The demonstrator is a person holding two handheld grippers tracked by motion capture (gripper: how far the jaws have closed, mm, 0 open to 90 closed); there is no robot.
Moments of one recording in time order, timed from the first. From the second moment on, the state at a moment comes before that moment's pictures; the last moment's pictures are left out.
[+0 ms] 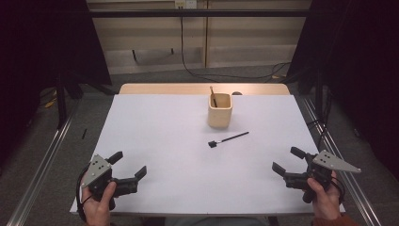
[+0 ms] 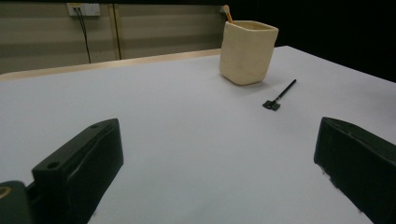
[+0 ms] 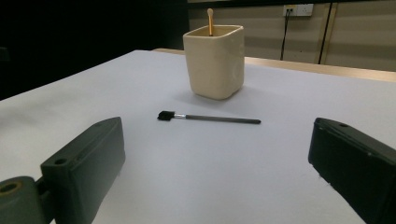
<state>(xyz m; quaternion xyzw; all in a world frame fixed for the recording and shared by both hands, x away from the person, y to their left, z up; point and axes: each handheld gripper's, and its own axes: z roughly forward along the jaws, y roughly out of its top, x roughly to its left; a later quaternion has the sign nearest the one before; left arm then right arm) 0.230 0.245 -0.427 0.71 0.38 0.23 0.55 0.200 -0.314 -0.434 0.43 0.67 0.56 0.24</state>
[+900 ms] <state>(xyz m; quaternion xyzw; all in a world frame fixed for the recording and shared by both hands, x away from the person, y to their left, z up) 0.236 0.239 -0.429 0.72 0.37 0.21 0.55 0.234 -0.298 -0.417 0.39 0.69 0.57 0.22</state>
